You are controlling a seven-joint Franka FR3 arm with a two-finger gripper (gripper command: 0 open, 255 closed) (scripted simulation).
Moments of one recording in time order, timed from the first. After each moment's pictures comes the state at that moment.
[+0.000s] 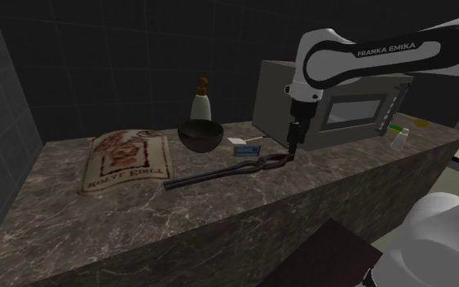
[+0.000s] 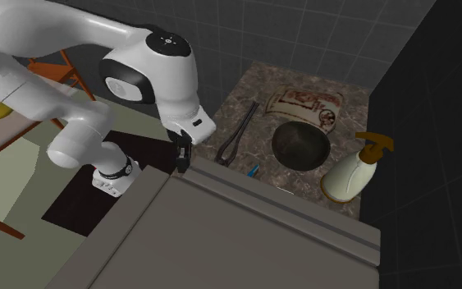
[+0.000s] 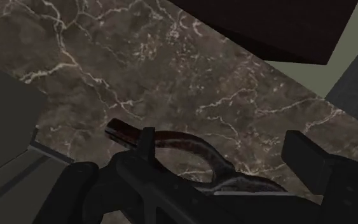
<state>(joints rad) 0.04 -0.52 -0.07 -2.37 -0.08 1.79 -0.29</state>
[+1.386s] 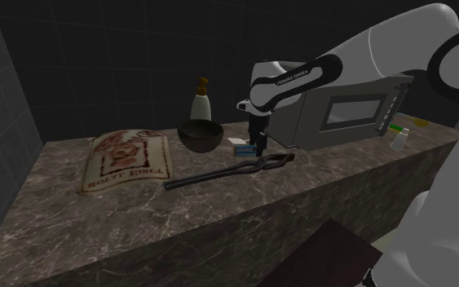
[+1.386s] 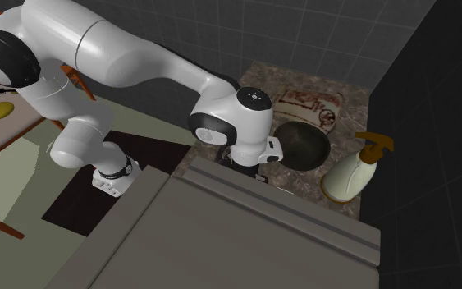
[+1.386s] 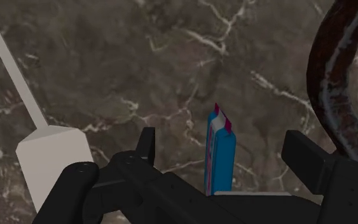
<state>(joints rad) 0.15 0.02 -0.17 -2.09 -0.07 2.11 -1.07</state>
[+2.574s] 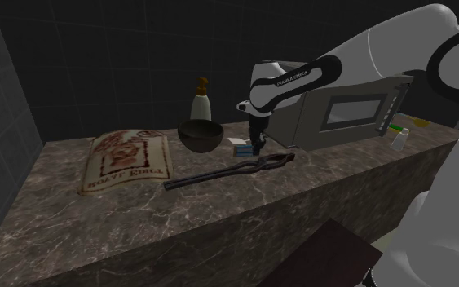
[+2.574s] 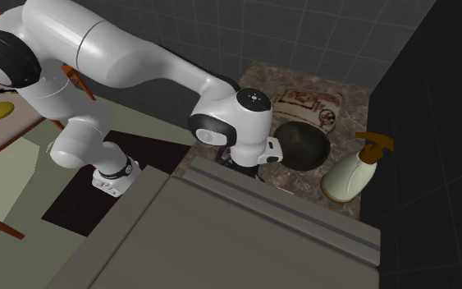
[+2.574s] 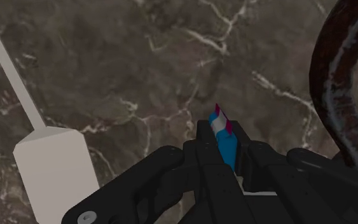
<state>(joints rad) 0.15 0.02 -0.17 -2.10 -0.07 2.12 -1.07</state>
